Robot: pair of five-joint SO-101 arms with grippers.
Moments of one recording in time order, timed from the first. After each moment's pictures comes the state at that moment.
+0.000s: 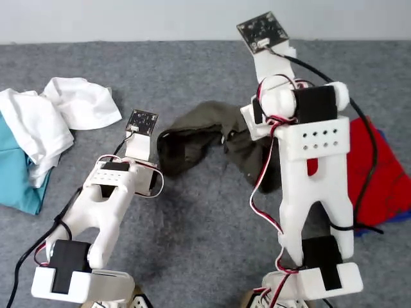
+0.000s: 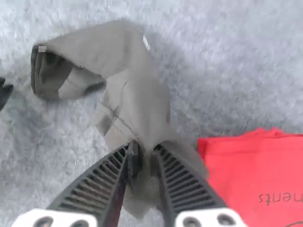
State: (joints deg) left arm 1.7 -2.9 48.3 37.1 -2.9; right arm -12.8 -2.5 -27.7 100.5 13.8
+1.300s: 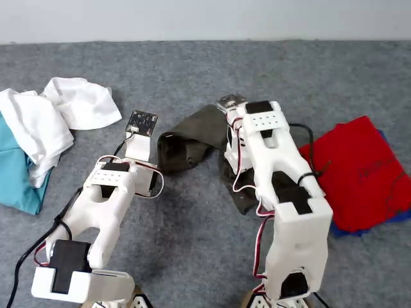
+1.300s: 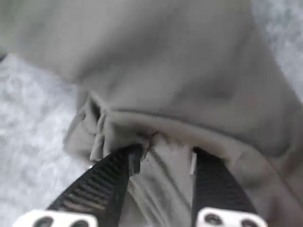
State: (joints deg) left arm 1.7 -2.9 48.7 37.1 -2.9; right arm -14.0 29.2 -7.7 80.2 13.1
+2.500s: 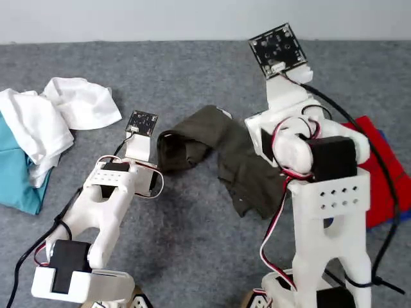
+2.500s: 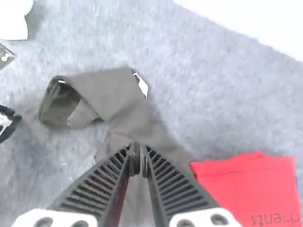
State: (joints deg) left arm 1.7 -2.9 48.7 37.1 -2.9; right arm -13.9 -25.6 -6.2 86.2 13.1
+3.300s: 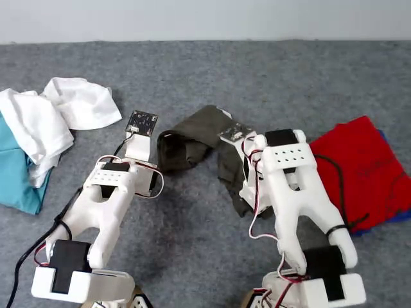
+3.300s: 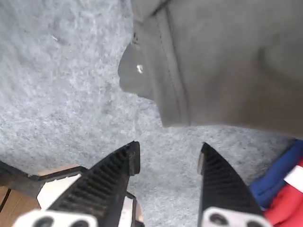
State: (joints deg) left arm 1.7 -2.9 48.7 37.1 -2.9; right arm -12.6 -5.7 25.6 88.9 26.1
